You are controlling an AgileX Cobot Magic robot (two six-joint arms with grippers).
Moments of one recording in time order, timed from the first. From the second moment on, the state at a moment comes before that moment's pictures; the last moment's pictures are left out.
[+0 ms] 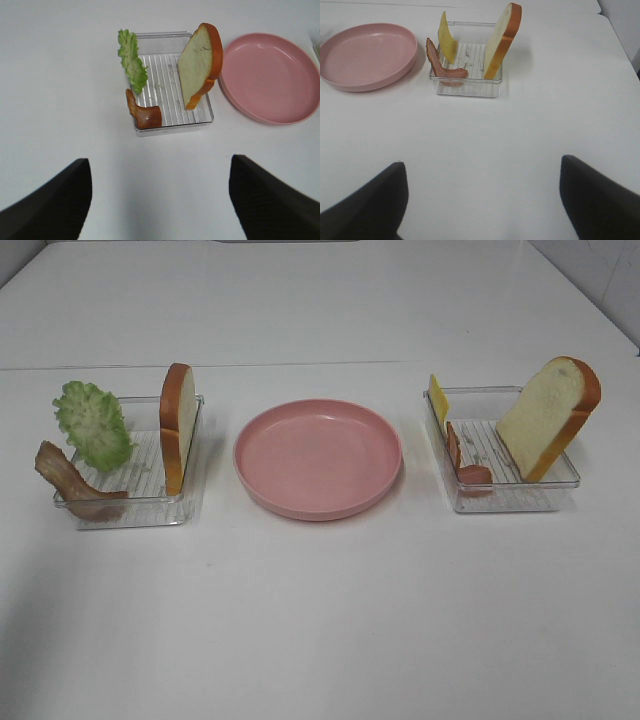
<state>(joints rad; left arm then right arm) -0.02 0.96 -0.95 -0.23 0.86 0.05 -0.02 -0.01 -0.51 0.13 1.07 -0.14</state>
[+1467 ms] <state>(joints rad) -0.36 2.02 -1.87 -0.04 1.22 -0.29 -0.02 -0.01 -0.51 0.13 1.07 -0.14</state>
